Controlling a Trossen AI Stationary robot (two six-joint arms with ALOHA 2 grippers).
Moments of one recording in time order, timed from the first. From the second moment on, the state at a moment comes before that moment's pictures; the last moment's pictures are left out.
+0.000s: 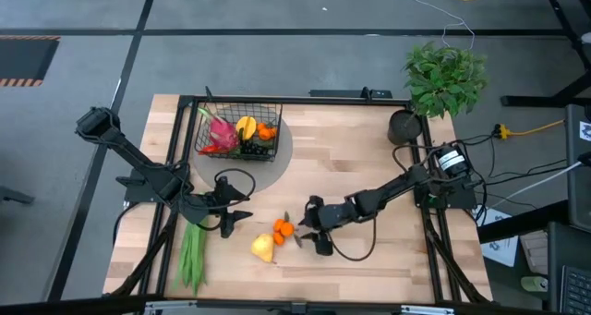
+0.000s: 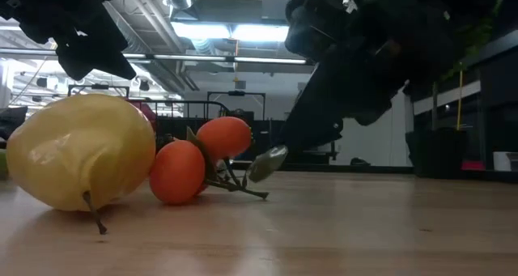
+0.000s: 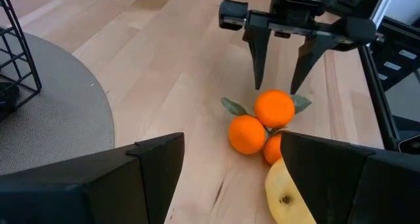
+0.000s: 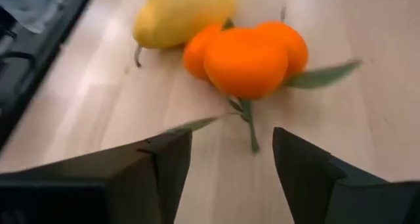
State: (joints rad) left arm -0.63 1.05 0.46 0.06 -0.67 -0.70; right arm 0.35 1.89 0.91 0.32 0.06 0.28
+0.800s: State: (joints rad) left arm -0.63 1.05 0.46 0.06 -0.67 -0.70; right arm 0.37 2.09 1.06 0.36 0.18 0.22
